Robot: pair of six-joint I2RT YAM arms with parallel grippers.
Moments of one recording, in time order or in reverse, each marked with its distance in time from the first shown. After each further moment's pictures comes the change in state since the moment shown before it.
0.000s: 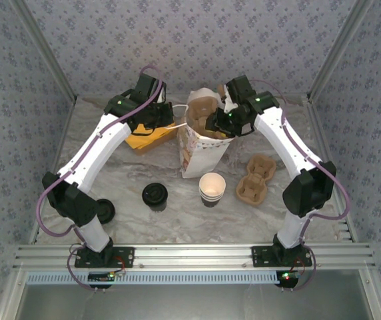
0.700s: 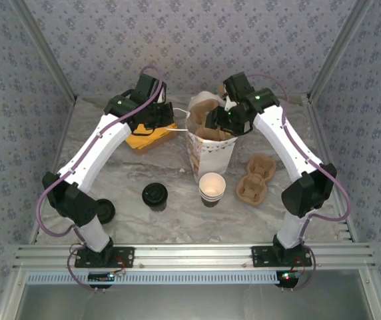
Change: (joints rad) left arm 0.000 0.000 0.000 0.000 0.004 0.000; right arm 0.031 0.002 0.083 -0.083 0.152 -0.001
